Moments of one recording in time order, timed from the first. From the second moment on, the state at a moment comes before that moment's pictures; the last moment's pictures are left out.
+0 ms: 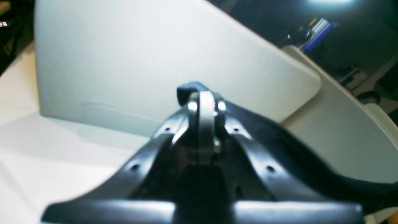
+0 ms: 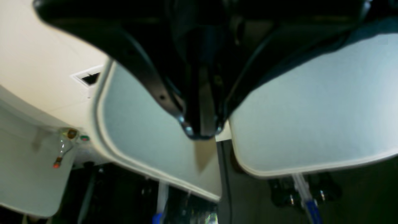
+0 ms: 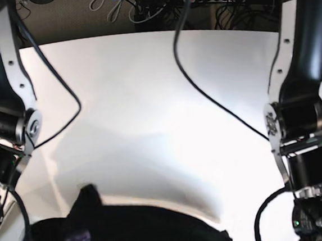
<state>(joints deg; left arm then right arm) -63.8 -7.7 -4.7 63.0 -34.7 0.7 39.4 56.1 14.3 14.0 85.3 -0.5 0.0 -41.0</state>
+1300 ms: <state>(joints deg) -25.8 -6.3 -22.6 60.2 -41.0 0.5 48.7 -14.7 -1.8 14.2 104.3 0.1 0.0 -27.6</state>
